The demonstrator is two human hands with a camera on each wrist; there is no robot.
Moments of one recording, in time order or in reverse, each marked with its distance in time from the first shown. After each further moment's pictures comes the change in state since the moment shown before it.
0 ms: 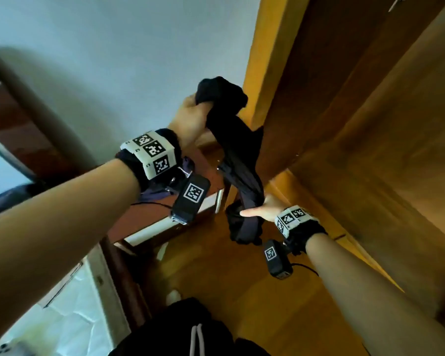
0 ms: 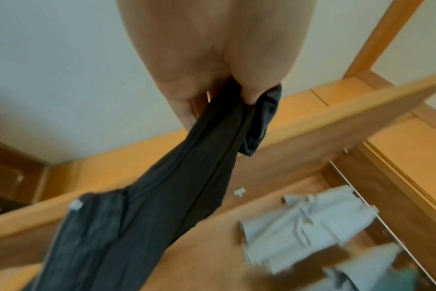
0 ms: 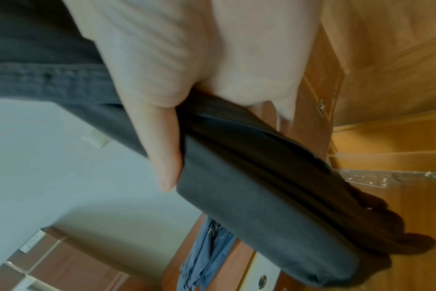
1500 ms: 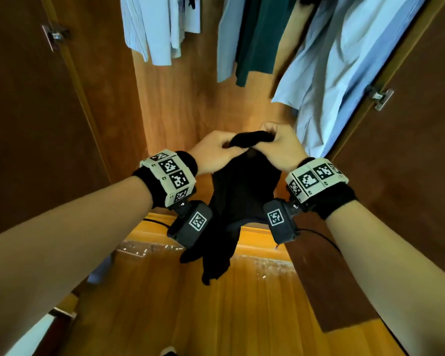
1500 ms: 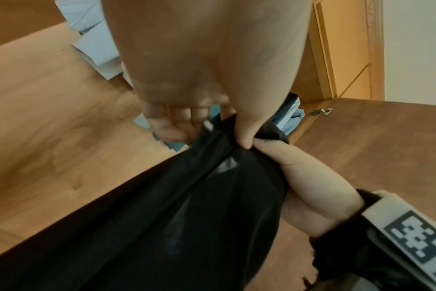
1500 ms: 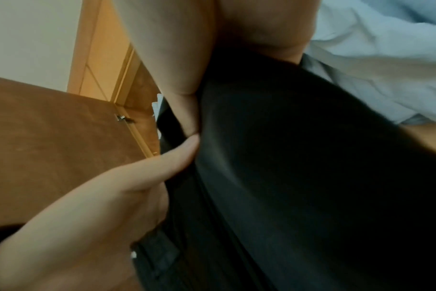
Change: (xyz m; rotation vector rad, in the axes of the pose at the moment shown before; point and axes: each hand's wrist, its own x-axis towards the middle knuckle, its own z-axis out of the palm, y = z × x) left_hand -0.111 -0.012 0.475 0.475 -1.253 0.371; right_hand -0.251 0.216 -0.324 0.277 1.152 -0.192
